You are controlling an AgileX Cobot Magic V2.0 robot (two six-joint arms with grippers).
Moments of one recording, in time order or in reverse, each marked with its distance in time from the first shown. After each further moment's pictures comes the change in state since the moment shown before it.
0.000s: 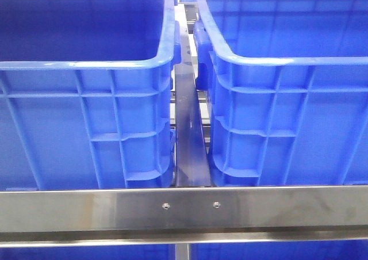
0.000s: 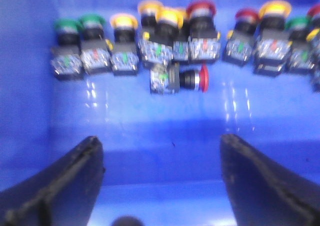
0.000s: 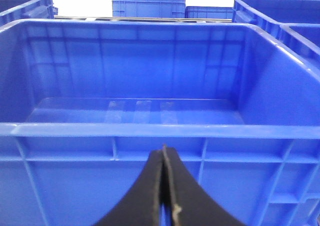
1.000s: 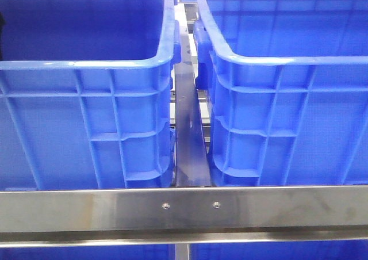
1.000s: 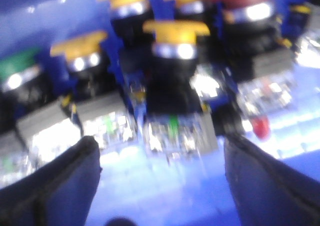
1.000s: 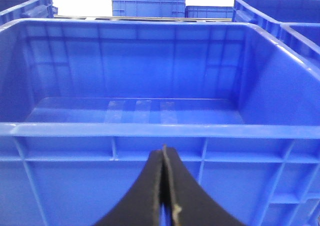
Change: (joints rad) left arm -0.006 0.899 -0.693 0.019 0.301 0.228; right arm 0.000 0.000 0.000 0.000 0.000 0.000
